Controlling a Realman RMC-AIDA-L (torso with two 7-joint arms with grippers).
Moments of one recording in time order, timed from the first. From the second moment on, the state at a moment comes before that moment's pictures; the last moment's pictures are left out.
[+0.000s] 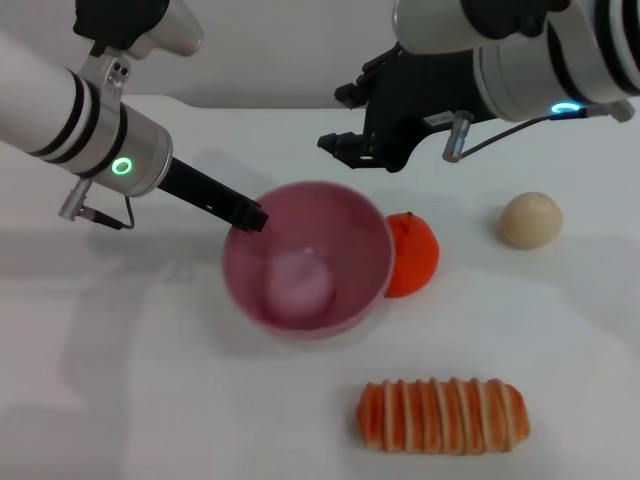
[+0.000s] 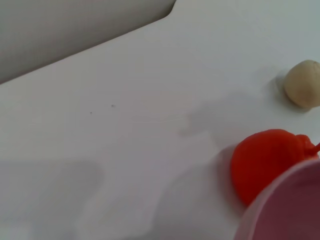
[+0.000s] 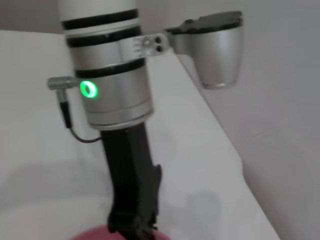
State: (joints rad) left arm -0.76 -2.06 1.23 1.00 2.43 1.33 -2.50; right arm 0.62 2.08 -1.58 -1.73 -2.46 -1.34 2.40
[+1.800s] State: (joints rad) left arm -0.48 -2.07 2.12 1.19 2.41 -0.35 -2.27; right arm 0.15 2.07 -0.77 -1.01 -1.21 -1.40 1.28
